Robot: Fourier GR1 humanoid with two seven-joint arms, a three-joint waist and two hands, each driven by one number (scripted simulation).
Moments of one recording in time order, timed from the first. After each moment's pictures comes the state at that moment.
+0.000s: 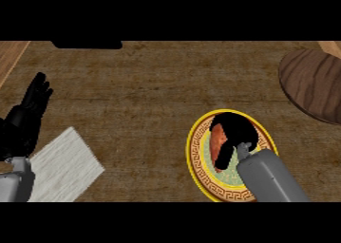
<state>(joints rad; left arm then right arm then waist) -0.15 0.28 0.11 -1.57 0.00 0.08 0.15 -0.38 -0.13 0.34 -1.28 0.73 0.31 0.65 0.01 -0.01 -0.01</state>
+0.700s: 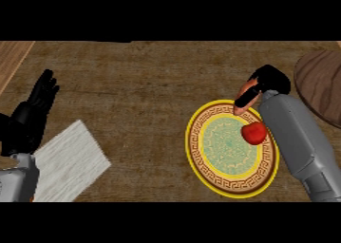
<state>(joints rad) -0.18 0.27 0.10 -1.55 0.00 0.05 0.14 -0.79 -0.23 0.03 -0.75 0.82 0.05 0.74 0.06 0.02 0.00</state>
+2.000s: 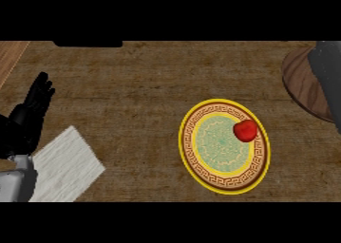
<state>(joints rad) -0.17 0.26 0.13 -1.54 -0.02 0.06 0.14 -1.09 -0.46 -0.05 -0.68 1.08 -0.33 0.88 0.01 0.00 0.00</state>
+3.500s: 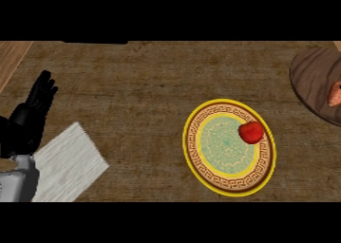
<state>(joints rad) -0.17 0.24 0.13 -1.56 -0.03 0.04 0.13 -0.90 -0.71 -0.47 -0.21 0.72 -0.39 0.22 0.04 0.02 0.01</state>
